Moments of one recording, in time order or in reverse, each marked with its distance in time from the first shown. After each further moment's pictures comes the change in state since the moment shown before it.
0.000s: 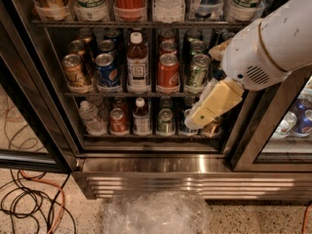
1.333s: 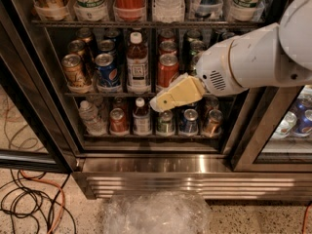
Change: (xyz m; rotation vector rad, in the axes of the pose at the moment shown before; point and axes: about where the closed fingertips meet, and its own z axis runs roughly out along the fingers) arm -0.031 -0.021 0.047 0.122 -0.211 0.277
